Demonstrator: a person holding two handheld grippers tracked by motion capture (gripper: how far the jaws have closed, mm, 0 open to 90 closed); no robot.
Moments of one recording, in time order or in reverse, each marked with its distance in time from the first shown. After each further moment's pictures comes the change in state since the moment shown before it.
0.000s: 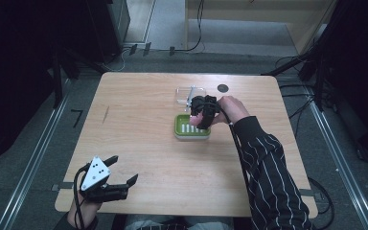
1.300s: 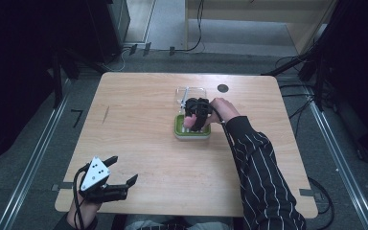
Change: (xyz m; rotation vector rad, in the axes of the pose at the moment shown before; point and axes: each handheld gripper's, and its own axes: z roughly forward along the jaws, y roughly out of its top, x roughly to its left) left arm 0.000 0.000 0.000 0.000 0.002 -0.003; right arm -0.014 0.011 0.044 -0.007 0.099 0.002
